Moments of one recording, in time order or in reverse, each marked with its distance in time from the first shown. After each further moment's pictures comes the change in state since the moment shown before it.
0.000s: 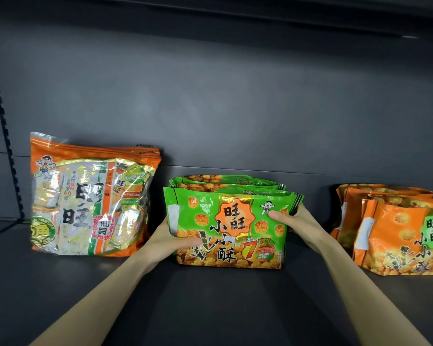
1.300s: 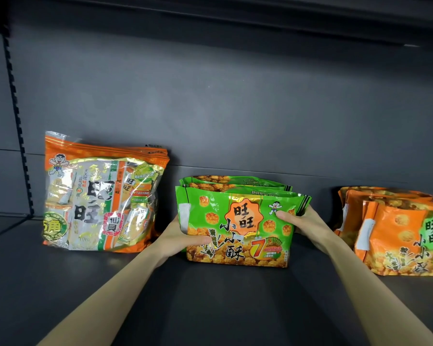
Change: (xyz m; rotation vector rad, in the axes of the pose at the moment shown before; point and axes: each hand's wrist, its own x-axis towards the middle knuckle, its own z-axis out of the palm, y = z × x) left_hand 0.001 0.005 0.003 0.073 -0.025 -0.022; right_hand -0.011 -0.010 -0.001 -0.047 0.054 0.054
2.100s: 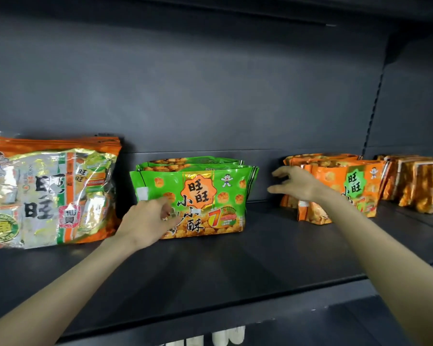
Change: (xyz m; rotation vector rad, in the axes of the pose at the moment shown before) left_hand -0.065 0.069 0.040 0.987 0.184 0.178; right_hand -0.056 -0.047 -0.064 -0.846 0.141 0.015
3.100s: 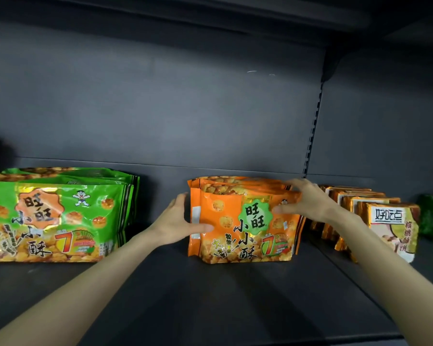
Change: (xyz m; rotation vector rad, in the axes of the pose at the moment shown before) left_hand 0.119 0.297 0.149 -0.489 -0.116 -0.049; right_hand 0.038 0.266 -0.167 -0.095 -0.034 -0.044
